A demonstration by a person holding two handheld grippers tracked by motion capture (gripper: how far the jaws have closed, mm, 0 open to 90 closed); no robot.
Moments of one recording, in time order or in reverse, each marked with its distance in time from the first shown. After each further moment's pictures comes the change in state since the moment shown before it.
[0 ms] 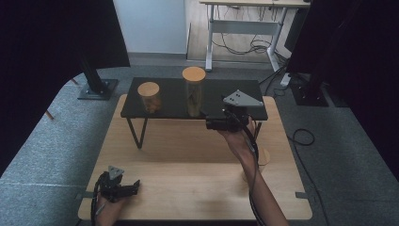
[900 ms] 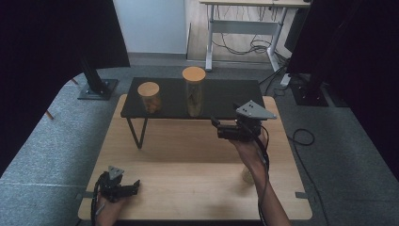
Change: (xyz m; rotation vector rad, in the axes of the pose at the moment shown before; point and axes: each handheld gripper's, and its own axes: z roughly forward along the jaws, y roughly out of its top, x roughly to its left) left arm 0.000 0.000 0.000 -0.003 -0.001 -0.004; right arm -0.008 -0.022 -0.032 -0.002 -0.049 0.004
